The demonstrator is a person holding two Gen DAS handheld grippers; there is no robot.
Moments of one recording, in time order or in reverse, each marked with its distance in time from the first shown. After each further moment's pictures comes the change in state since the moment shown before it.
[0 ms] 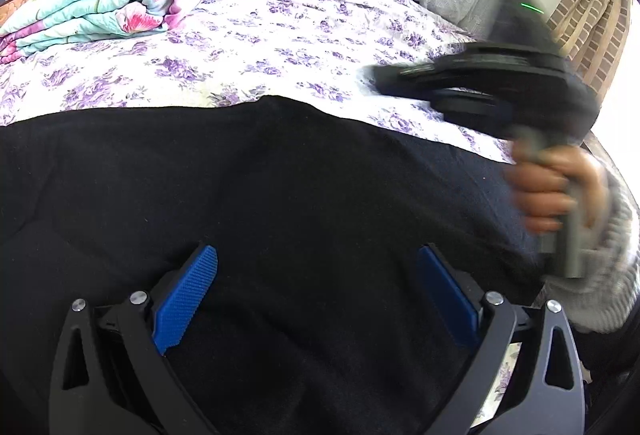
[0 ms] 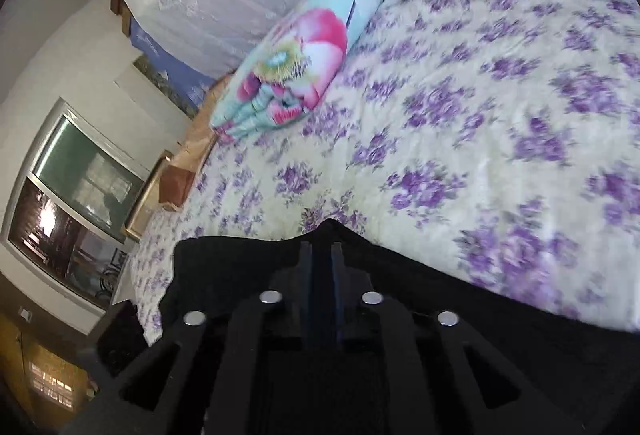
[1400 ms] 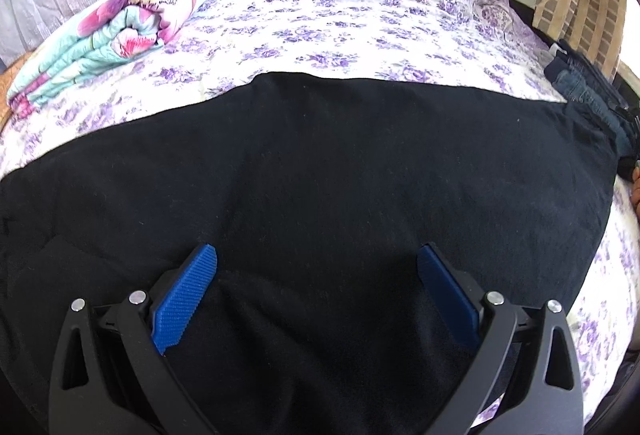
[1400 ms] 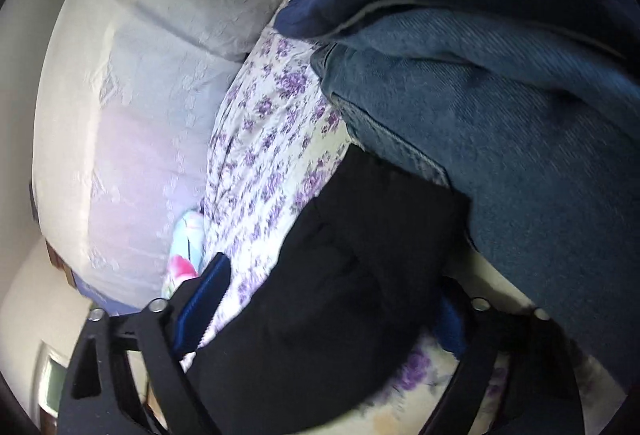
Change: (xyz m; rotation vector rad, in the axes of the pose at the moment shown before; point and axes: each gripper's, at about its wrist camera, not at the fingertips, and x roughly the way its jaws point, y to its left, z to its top) left arm 0.016 -0.030 -0.016 0.203 0.066 0.228; right arm -0.311 -0.242 -0.164 0.571 -0.619 -0.231
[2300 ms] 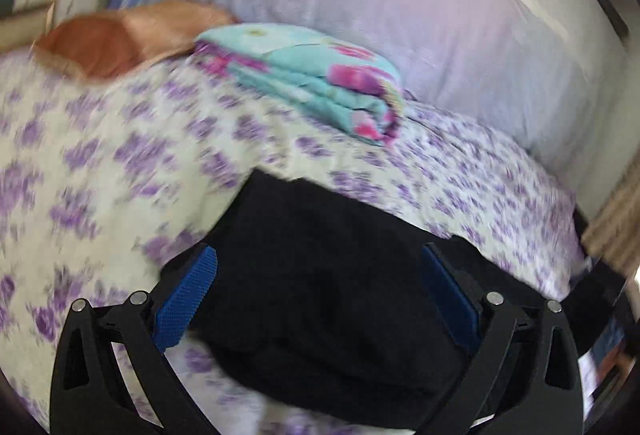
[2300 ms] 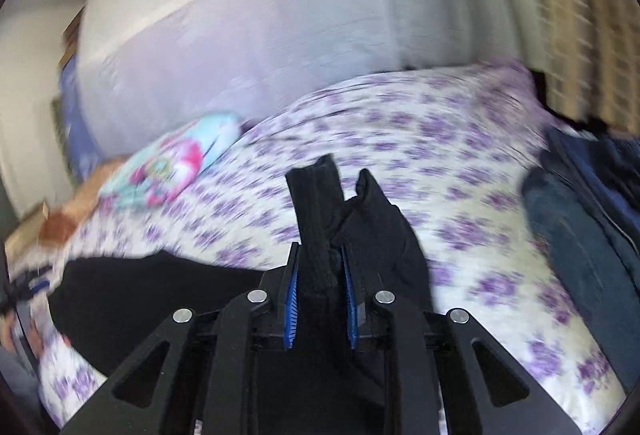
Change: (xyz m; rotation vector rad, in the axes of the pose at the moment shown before) left arm -0.122 0.204 -0.070 -0.678 -0.346 0.069; right arm 0.034 0.228 -0.127 -0.843 -0.039 -0.123
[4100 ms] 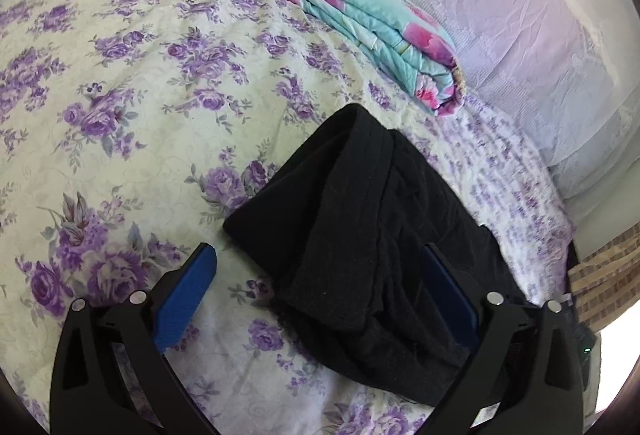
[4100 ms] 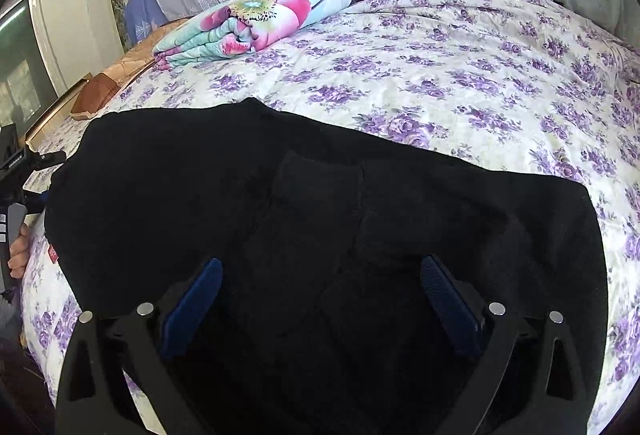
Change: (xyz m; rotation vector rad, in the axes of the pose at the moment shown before) left arm 0.024 0.048 0.001 -0.154 0.221 0.063; right arm 0.104 0.123 -0.066 -0.203 0.392 0.203
